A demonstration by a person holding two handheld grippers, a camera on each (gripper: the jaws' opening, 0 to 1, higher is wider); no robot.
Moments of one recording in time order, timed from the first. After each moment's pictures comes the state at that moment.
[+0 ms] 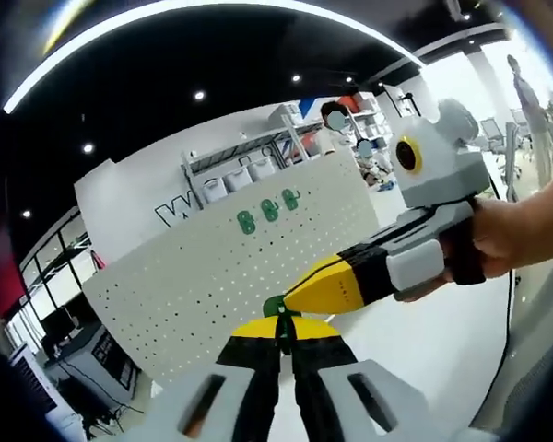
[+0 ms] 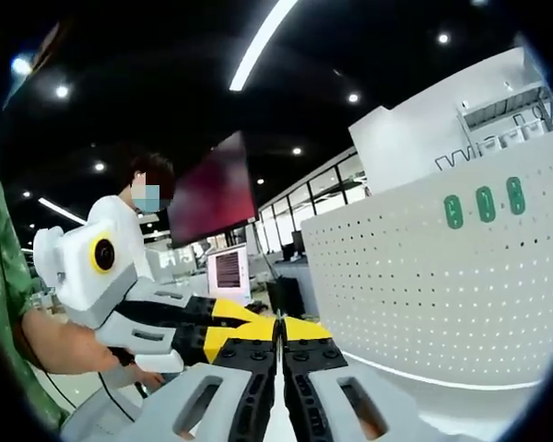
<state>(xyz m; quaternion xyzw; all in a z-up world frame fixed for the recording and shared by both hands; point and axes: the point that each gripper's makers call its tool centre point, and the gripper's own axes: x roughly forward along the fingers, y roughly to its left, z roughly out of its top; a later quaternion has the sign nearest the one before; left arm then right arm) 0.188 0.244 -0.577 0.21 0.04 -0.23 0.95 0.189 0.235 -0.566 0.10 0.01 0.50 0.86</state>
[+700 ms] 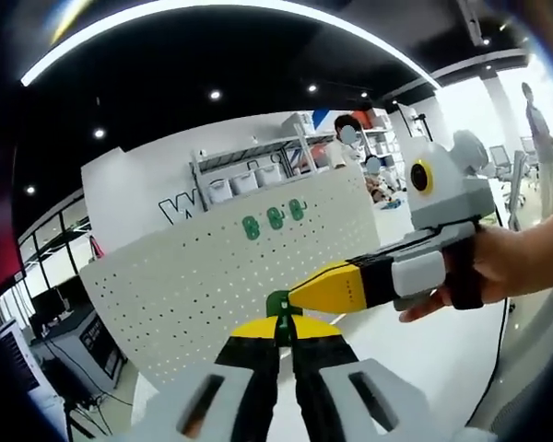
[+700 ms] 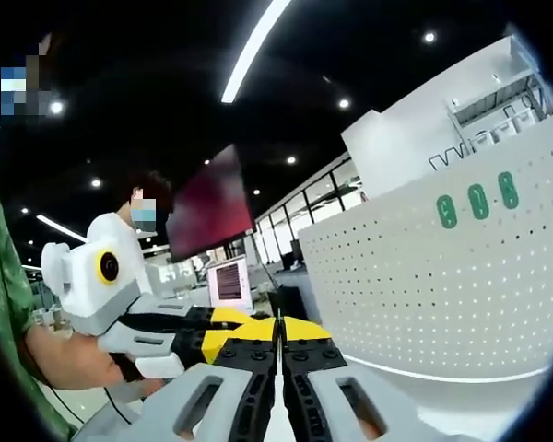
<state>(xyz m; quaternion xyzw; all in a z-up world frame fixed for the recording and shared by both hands) 0.186 0.243 -0.569 0.16 0.04 -0.23 0.96 0.189 0.230 -0.557 0.15 0.01 0.49 0.86</state>
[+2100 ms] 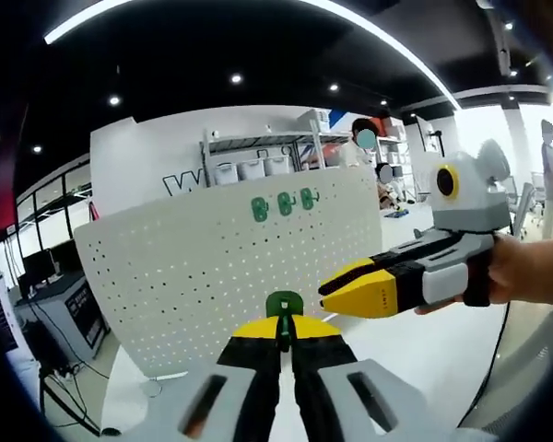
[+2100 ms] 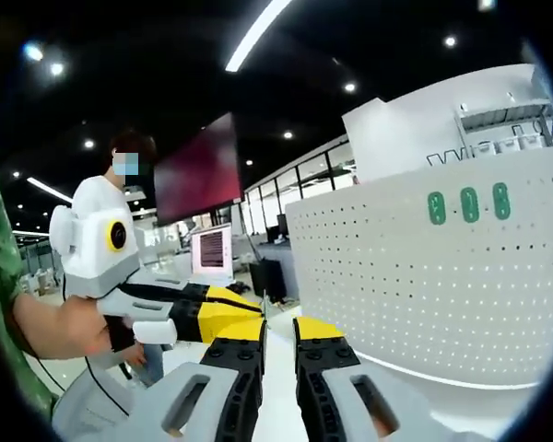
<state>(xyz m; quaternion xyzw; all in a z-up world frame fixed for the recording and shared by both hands) 0.198 0.252 -0.587 0.10 0.07 -0.22 0.97 0.194 0.216 -0.583 0.06 0.04 0.47 0.88</state>
